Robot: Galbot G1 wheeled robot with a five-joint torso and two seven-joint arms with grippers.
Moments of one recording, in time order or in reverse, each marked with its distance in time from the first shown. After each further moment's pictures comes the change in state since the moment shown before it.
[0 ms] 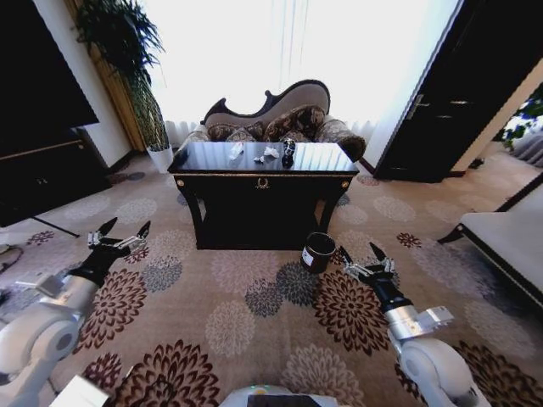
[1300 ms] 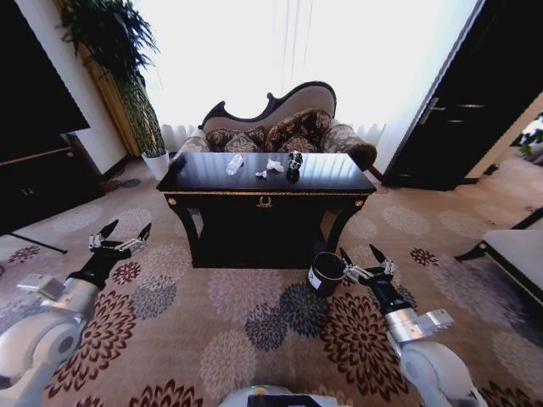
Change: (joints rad) left arm 0.010 -0.018 0.004 -0.005 0.010 -0.002 0.003; right arm -0.013 0.013 -0.001 0.000 -0.008 0.011 -0.011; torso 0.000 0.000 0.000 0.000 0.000
